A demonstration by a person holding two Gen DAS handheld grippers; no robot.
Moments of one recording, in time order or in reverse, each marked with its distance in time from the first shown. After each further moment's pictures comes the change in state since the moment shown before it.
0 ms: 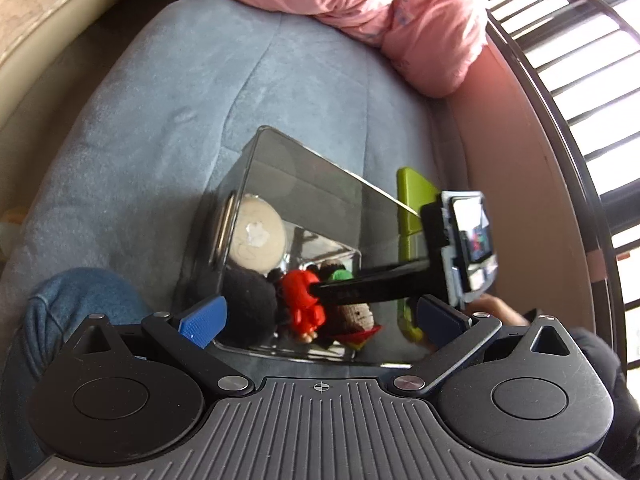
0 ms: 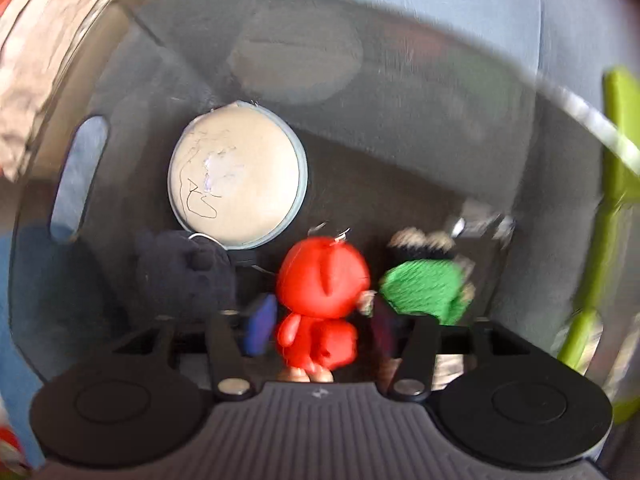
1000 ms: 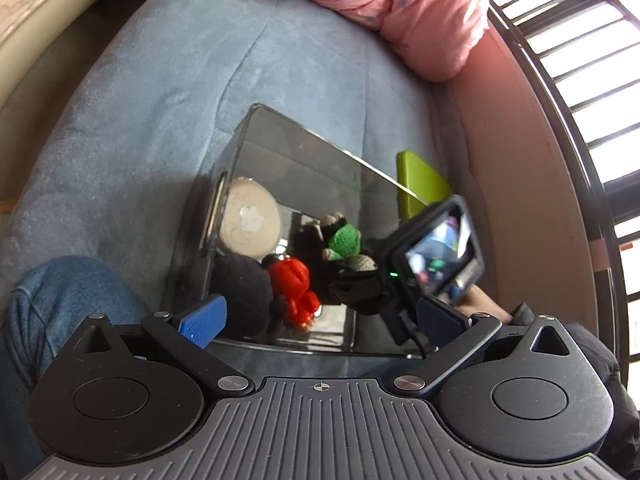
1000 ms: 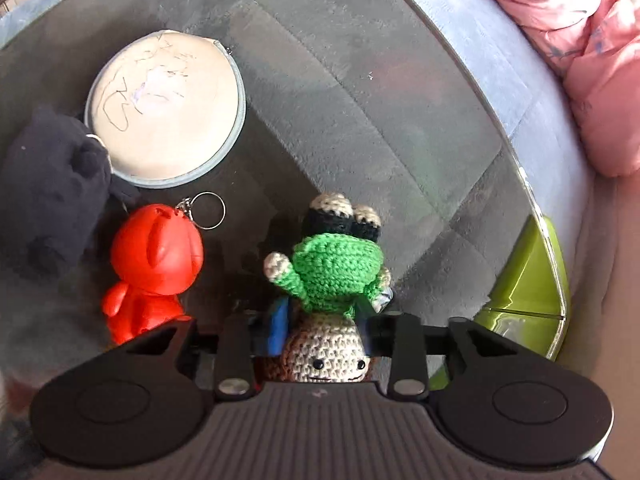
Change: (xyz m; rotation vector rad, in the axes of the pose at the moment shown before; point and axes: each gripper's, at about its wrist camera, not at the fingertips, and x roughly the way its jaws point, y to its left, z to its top) left arm 0.018 0.002 -0.004 -0.010 0.055 0.003; right arm 0.021 0.029 -0.028 -0.383 -0.090 -0.433
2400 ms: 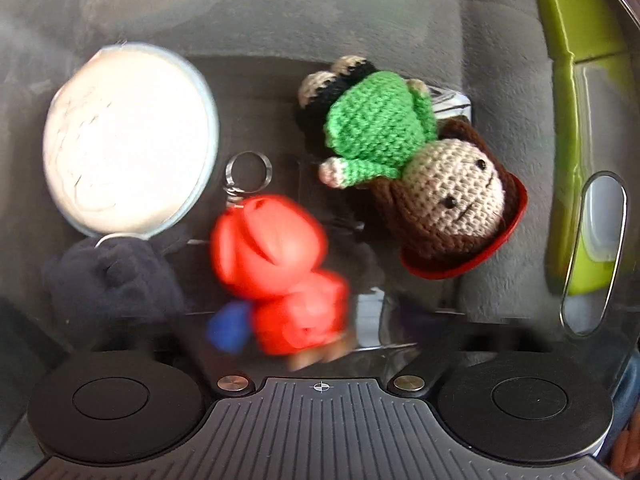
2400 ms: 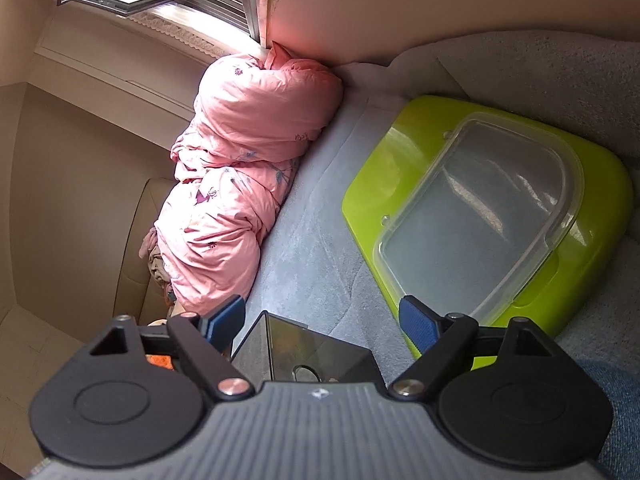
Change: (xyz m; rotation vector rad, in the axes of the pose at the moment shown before) left arm 0.266 -0.059 0.005 0.071 0.531 0.454; right arm 0.014 -0.140 -0.308 1.661 -0.808 0.671
